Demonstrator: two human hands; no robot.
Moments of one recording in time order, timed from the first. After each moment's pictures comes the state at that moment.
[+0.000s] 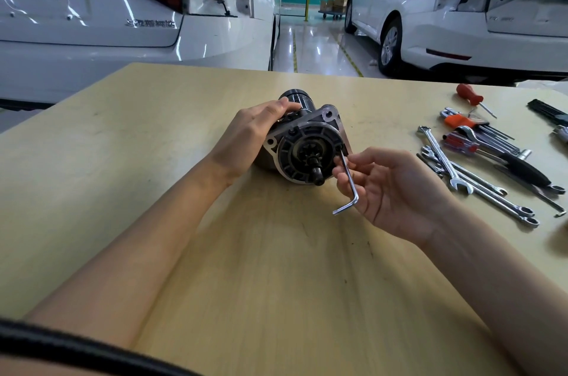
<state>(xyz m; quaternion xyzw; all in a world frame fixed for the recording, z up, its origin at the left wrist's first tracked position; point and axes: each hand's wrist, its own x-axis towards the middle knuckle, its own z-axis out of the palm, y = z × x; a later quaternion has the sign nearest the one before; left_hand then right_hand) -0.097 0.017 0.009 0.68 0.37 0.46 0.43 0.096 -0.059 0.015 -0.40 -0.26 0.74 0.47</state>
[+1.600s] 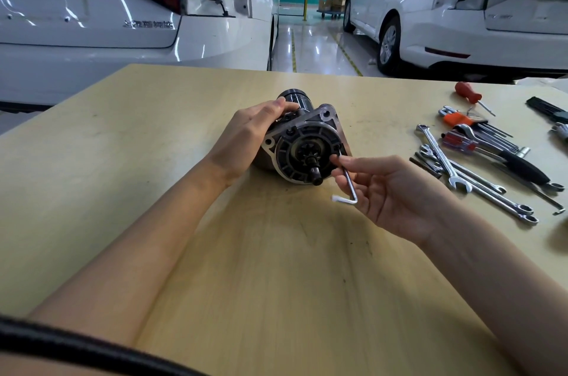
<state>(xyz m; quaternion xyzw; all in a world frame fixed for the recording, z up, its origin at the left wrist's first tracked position) -0.096 0.018 0.006 0.69 0.36 0.47 0.43 0.094 -0.062 0.016 -0.45 -0.29 0.70 0.47</state>
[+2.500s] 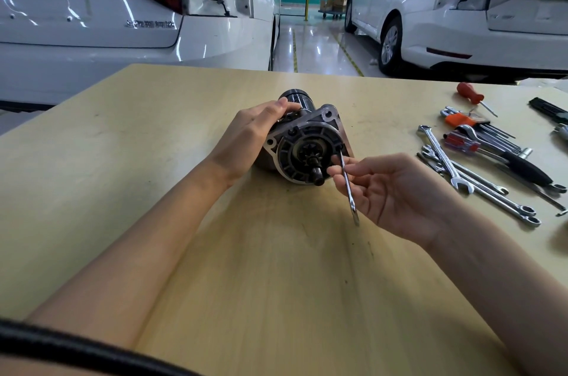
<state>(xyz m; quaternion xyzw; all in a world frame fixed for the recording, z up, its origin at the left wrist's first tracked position) -0.096 0.017 0.007 0.69 0.37 0.46 0.42 0.097 -0.063 0.018 -0.42 -0.27 0.73 0.47</state>
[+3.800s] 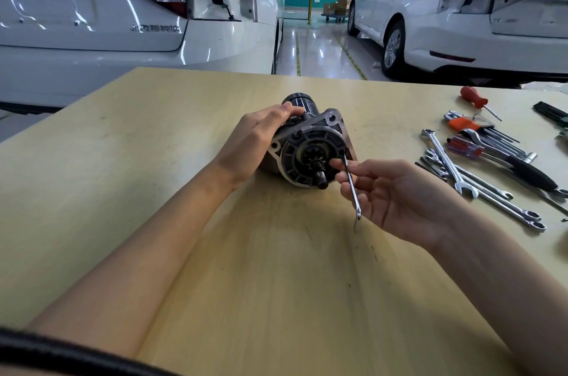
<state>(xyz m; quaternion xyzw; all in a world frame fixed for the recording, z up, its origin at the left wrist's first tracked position) -0.096 0.015 0.009 0.68 0.36 0.47 0.43 0.097 -0.063 0.018 -0.43 -0.29 0.72 0.46</state>
